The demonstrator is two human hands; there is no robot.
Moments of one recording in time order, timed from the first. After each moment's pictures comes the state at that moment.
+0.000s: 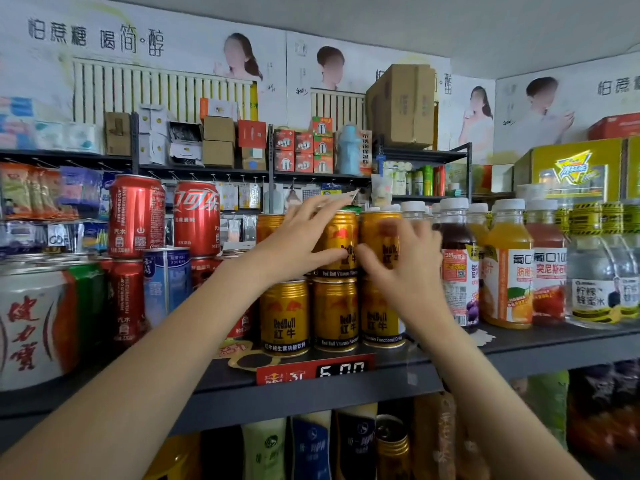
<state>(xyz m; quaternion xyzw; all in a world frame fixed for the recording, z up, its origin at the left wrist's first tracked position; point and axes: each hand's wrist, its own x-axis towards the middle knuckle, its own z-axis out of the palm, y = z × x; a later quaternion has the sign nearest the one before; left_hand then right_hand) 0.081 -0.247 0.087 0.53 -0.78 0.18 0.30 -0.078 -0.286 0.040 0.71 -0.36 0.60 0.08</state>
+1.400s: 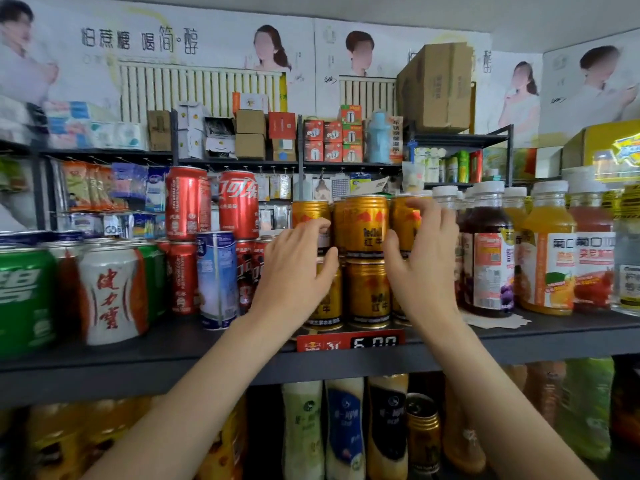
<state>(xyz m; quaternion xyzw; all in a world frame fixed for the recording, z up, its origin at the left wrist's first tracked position) 0.081 -0.193 0.029 0.56 -0.64 0.26 0.45 -0.060 -0.247 0.028 0.67 -0.28 0.68 0.04</state>
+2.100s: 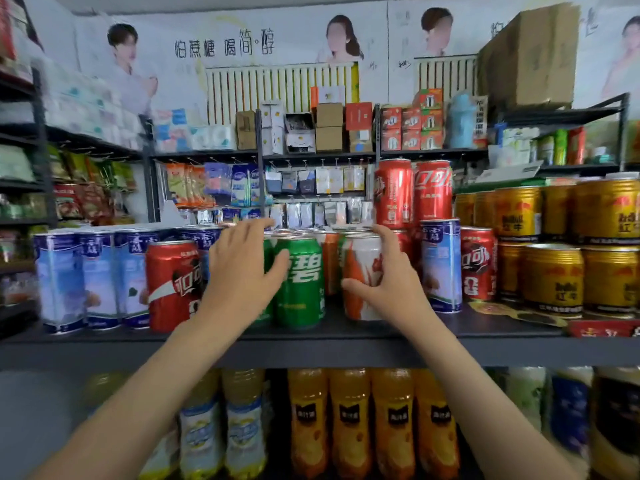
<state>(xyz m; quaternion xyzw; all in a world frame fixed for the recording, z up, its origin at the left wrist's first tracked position) 0.371 0.000 0.027 0.71 -0.52 0.29 0.38 0.223 -0.127 -0.002 0.81 -0.25 0.50 -0.20</state>
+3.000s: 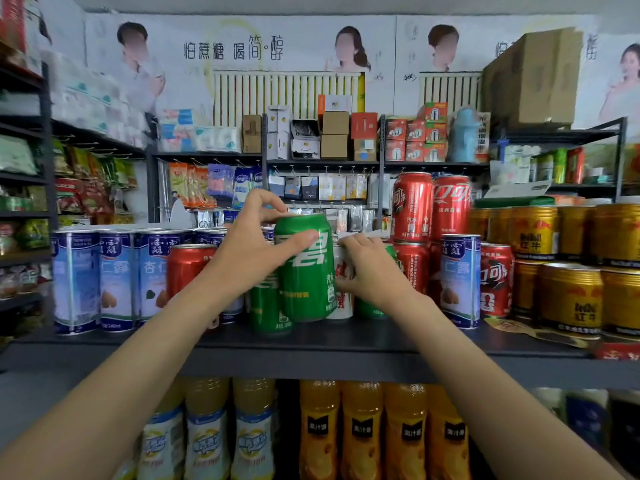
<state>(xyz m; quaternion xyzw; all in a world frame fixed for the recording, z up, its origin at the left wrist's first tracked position) 0.389 0.019 0.061 0.55 -0.59 0.05 0.59 0.274 -0.133 0.037 0.90 -0.25 0.35 0.07</state>
